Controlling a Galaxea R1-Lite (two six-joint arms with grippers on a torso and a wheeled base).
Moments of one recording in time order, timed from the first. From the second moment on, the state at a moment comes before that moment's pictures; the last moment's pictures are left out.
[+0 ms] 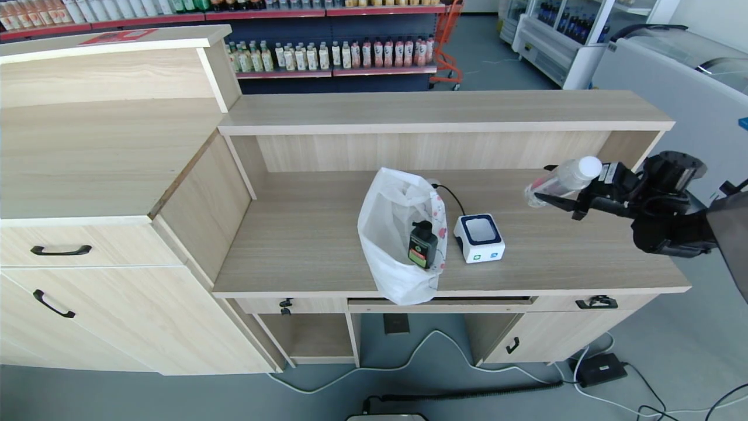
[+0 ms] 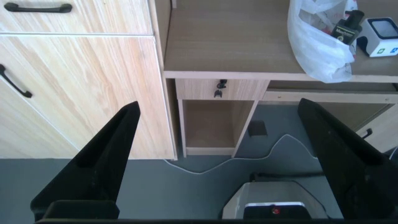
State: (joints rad) left arm -0.01 0.00 0.00 0.00 -0.02 -0.02; right arm -0.26 2.45 -1.72 -0.95 1.23 -0.68
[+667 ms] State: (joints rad) left arm -0.01 0.00 0.00 0.00 -0.02 -0.02; right arm -0.54 1.95 -1.06 -1.00 0.54 -0.18
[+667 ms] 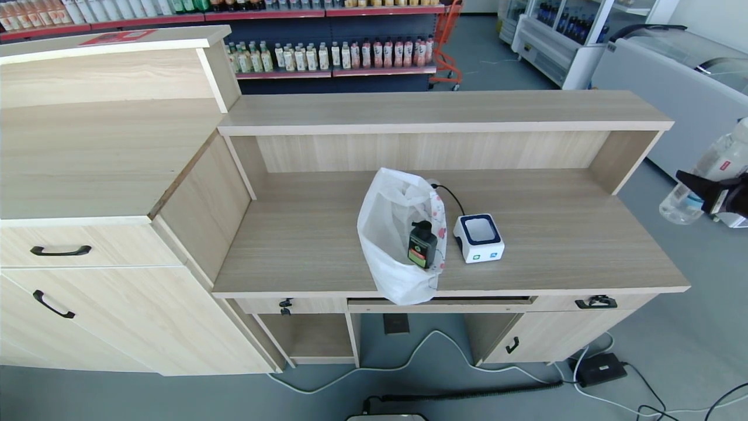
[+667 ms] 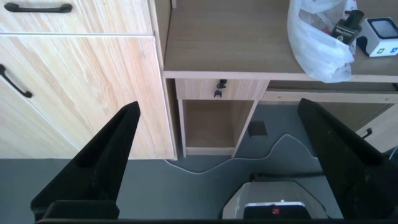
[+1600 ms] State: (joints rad) left arm -0.01 0.00 0.00 0.00 -0.02 -0.02; right arm -0.45 1.95 -1.00 -1.25 -0.05 -0.42
